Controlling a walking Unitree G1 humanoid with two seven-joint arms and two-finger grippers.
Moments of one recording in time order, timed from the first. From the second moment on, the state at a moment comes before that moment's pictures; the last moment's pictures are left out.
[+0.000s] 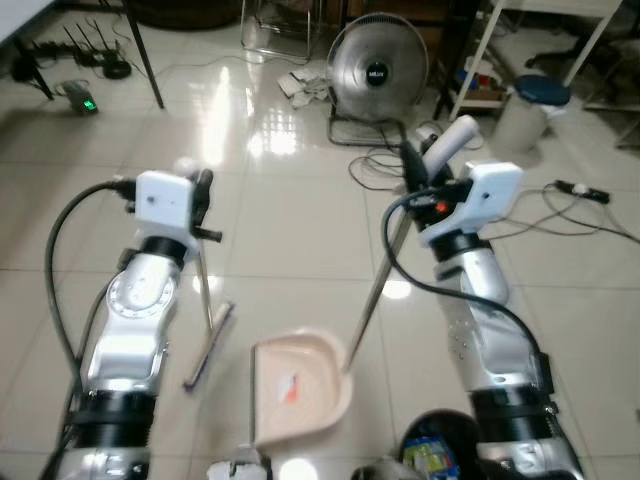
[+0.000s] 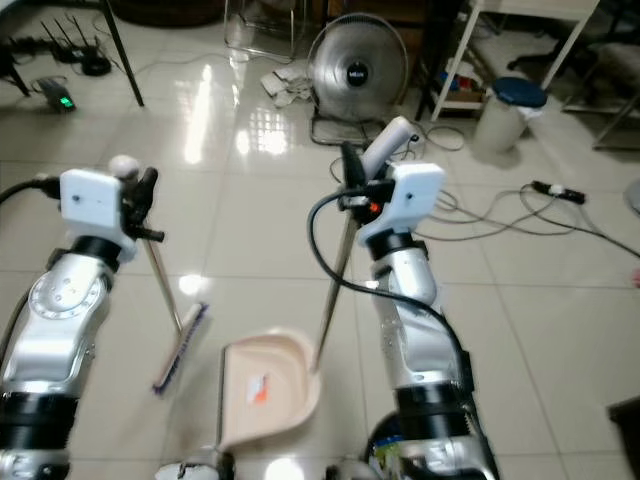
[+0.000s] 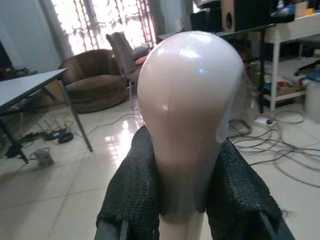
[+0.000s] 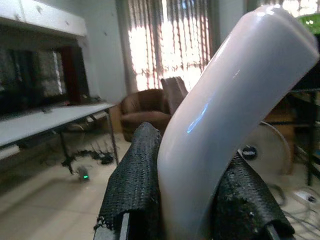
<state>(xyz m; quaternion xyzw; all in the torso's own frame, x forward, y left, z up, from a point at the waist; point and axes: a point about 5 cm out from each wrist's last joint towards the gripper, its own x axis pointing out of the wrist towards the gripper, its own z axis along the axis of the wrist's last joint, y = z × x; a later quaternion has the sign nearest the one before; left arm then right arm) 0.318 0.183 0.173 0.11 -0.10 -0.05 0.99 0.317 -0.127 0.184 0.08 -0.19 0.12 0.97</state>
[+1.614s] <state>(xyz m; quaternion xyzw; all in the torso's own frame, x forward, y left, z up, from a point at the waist) 0.332 0.151 0.150 0.12 -0.08 -0.12 0.98 0.325 -0.157 0.163 0.01 -0.20 0.04 0.98</state>
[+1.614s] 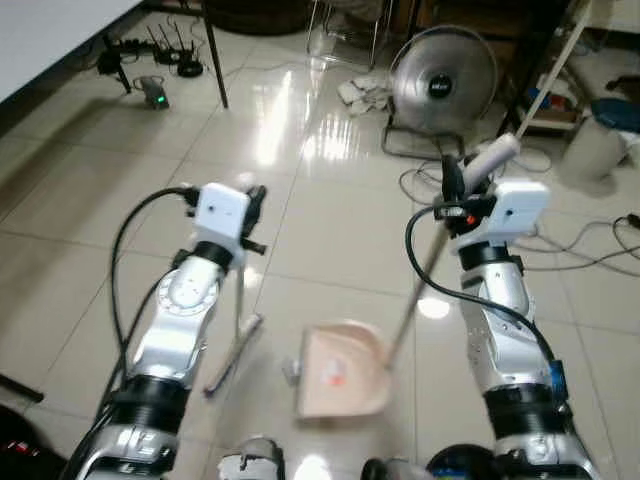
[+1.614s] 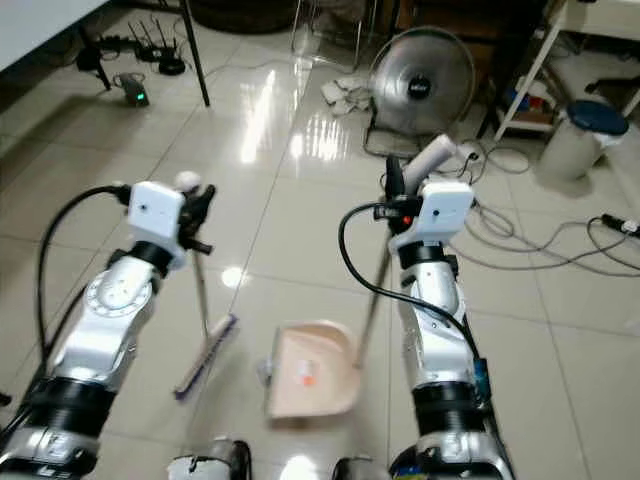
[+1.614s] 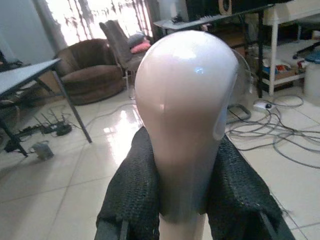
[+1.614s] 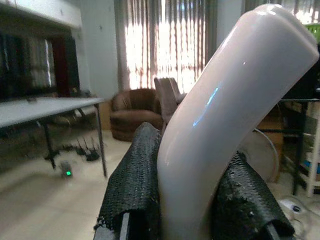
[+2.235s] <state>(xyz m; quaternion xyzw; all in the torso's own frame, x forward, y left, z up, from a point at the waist) 0.335 0.141 0.156 0.09 -0.13 -0.13 0.98 0.326 -0.164 0.163 -0.08 -0.29 0.04 0.95</state>
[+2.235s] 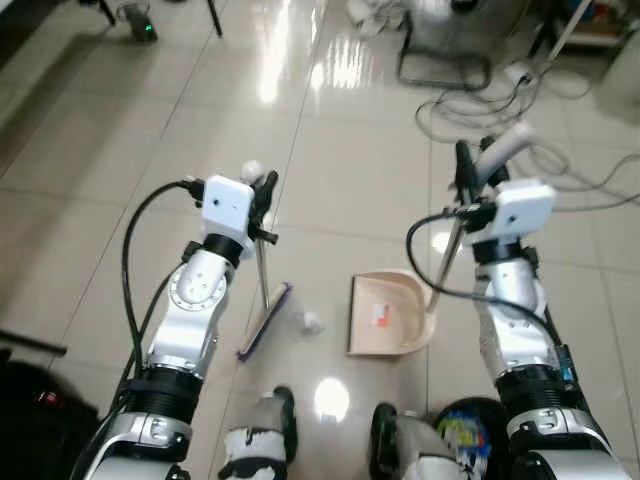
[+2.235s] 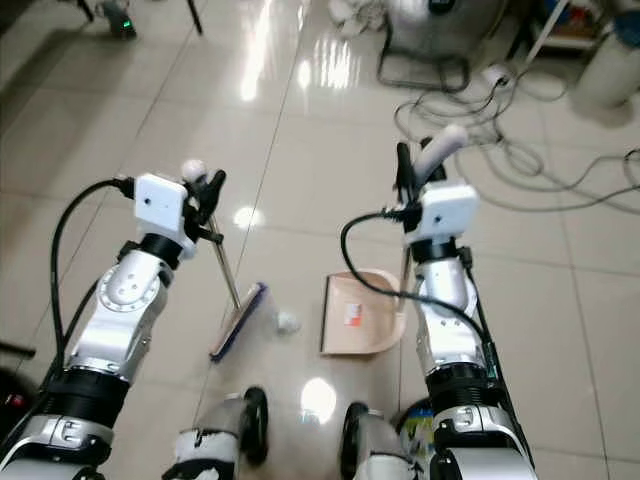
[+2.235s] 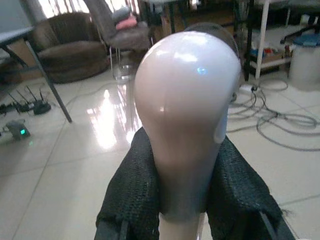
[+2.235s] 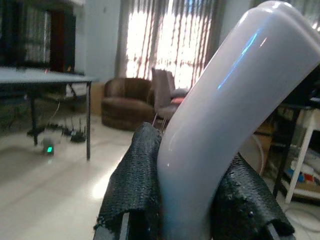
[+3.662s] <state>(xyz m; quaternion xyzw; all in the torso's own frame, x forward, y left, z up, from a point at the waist) 0.382 0.069 0.211 0.02 -0.19 -0.13 0.97 0.321 -0.105 0.144 -0.09 -0.33 0.07 0.94</state>
